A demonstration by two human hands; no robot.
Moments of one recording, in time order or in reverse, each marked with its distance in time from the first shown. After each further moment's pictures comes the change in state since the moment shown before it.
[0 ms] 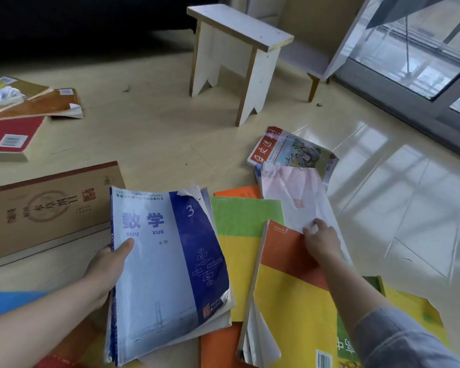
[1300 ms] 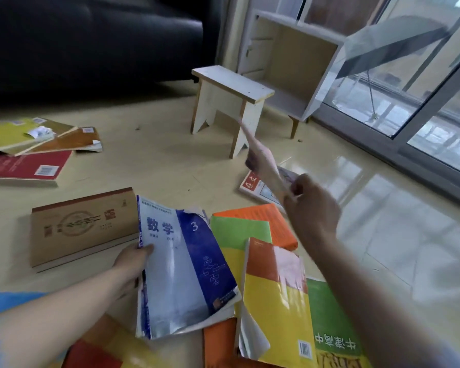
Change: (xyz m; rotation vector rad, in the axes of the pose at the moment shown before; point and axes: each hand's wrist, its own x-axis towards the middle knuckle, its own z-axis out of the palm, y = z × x) left_hand -0.043 0.042 -0.008 -0.103 -0.150 0.036; right_hand -0.154 -0.100 -0.123 0.017 0.562 -0.555
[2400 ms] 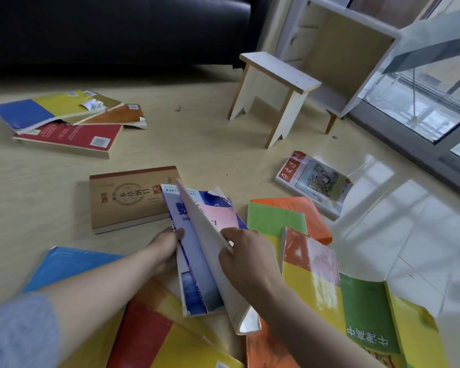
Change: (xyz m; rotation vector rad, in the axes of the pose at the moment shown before) left_hand -0.013 -0.014 -0.037 -0.306 -0.164 -0.115; right_hand -0.146 -0.112 0.060 0.032 -0.594 -0.412
